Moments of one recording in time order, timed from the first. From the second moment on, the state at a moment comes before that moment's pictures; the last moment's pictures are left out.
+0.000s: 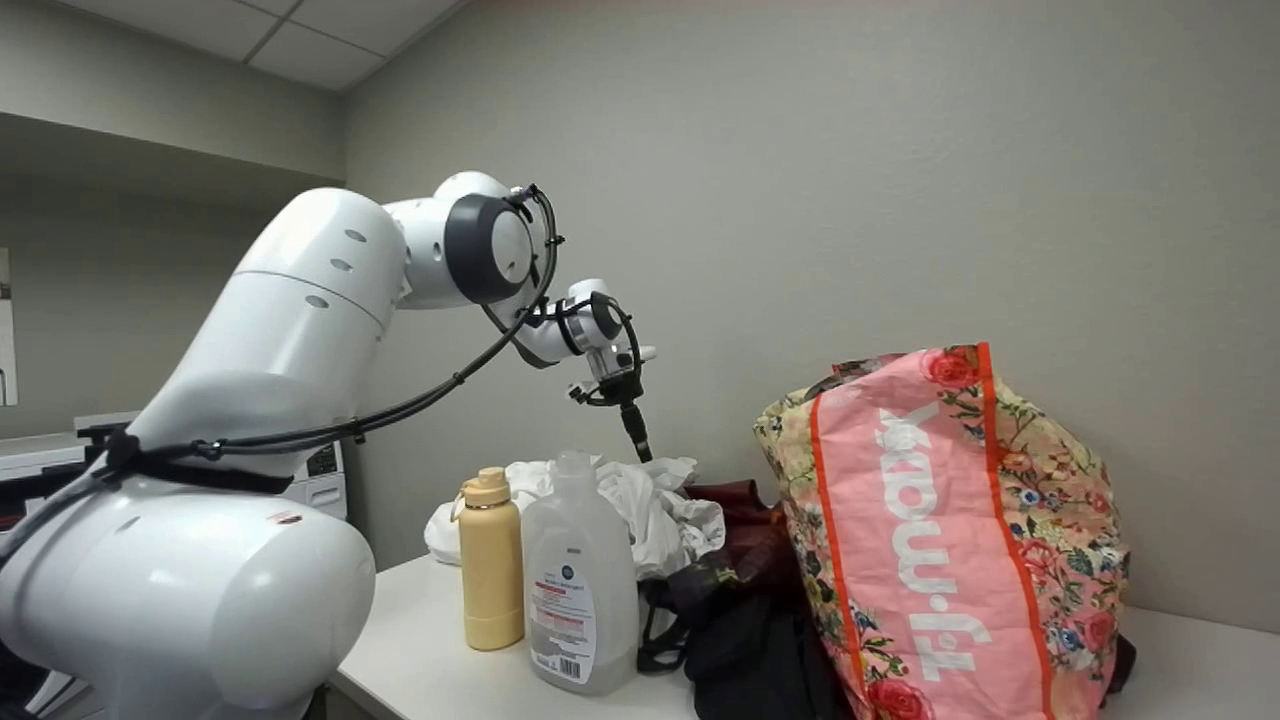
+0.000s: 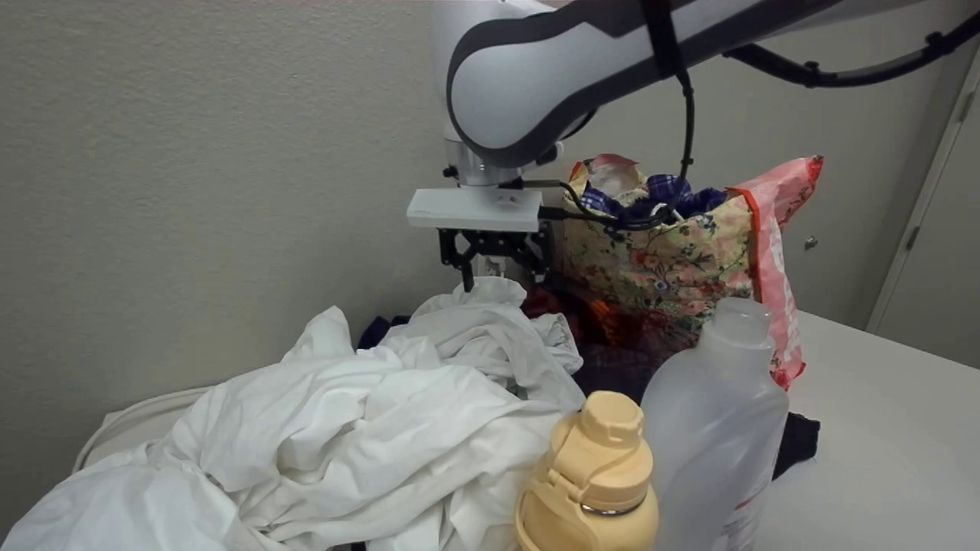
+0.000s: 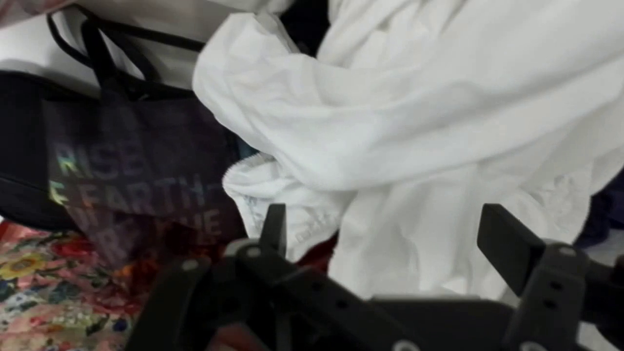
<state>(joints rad) 0.29 0.52 0.04 -1.43 -0.33 1.97 1.27</state>
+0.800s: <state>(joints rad) 0.31 0.36 0.04 -1.96 -0.28 2.35 1.36</state>
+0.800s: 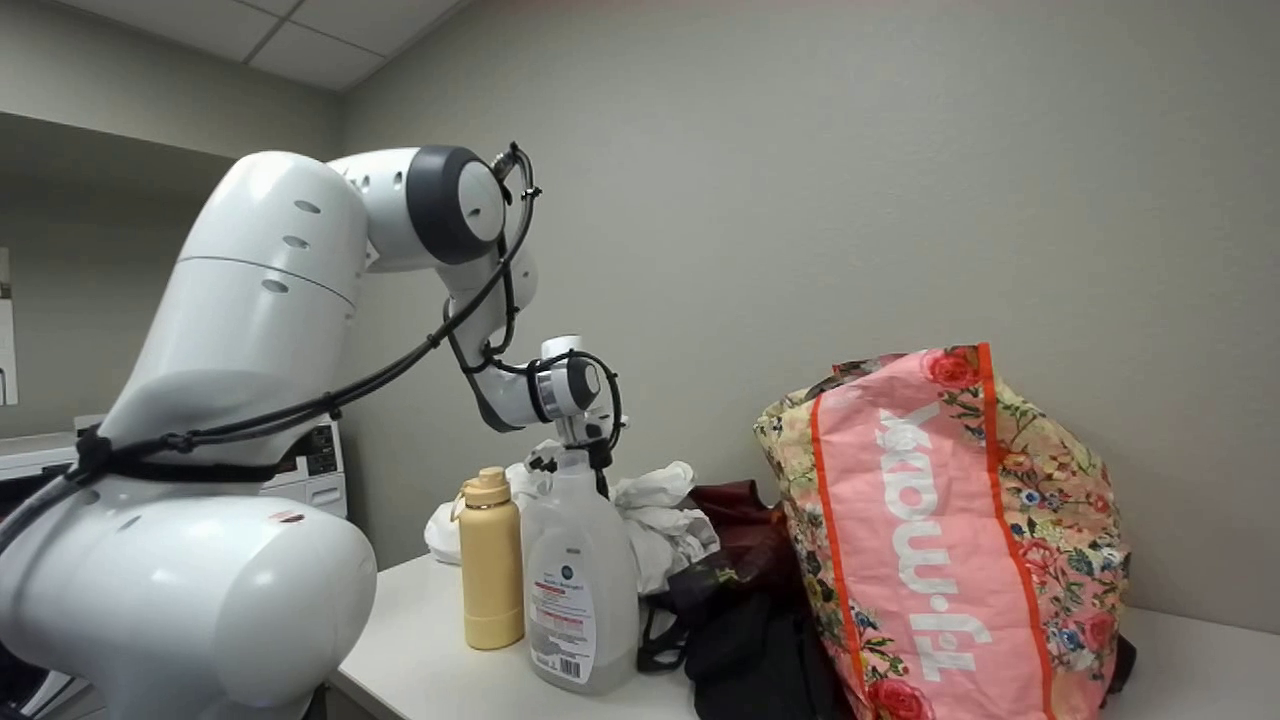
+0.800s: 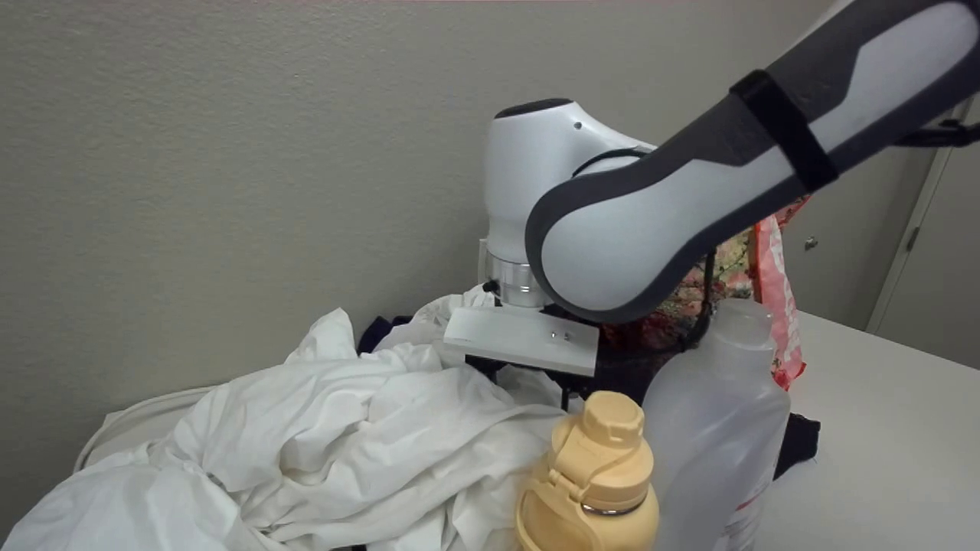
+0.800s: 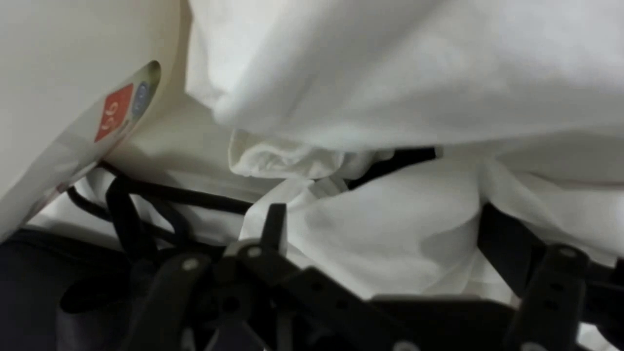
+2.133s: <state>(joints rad) 0.33 0.31 0.04 -2.08 -0.44 2.49 1.51</state>
